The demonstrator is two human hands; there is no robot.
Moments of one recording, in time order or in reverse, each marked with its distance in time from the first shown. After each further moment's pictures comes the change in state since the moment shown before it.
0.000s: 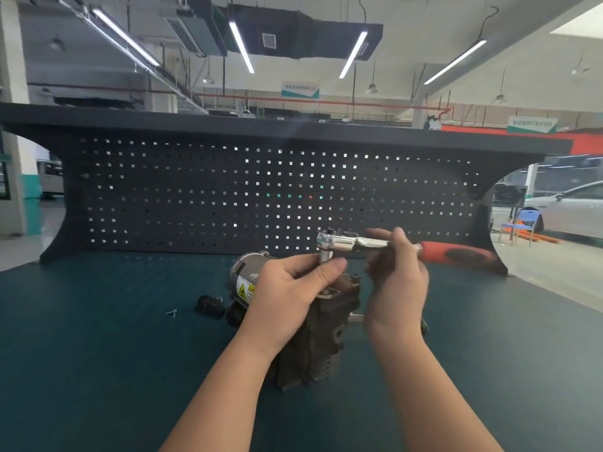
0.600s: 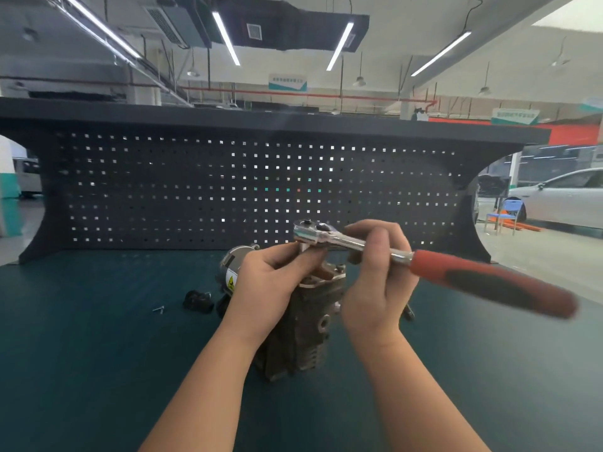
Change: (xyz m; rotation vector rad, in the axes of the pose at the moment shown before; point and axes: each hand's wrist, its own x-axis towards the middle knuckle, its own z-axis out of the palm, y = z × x) left_hand 0.000 -0.002 0.000 -0.057 0.018 0.024; right_hand -0.014 -0.008 0.000 -0.285 -0.171 -0.645
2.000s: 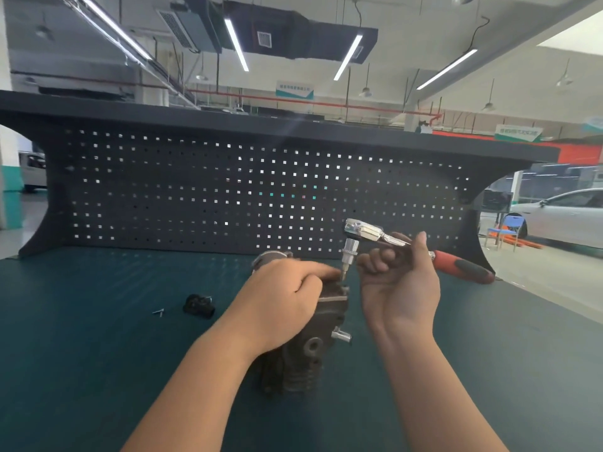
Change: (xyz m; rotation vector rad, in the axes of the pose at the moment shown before) left_hand 0.006 0.009 -0.012 0.780 -0.197 0.036; right_hand 0.023 0.015 -0.004 0.829 0.373 0.880
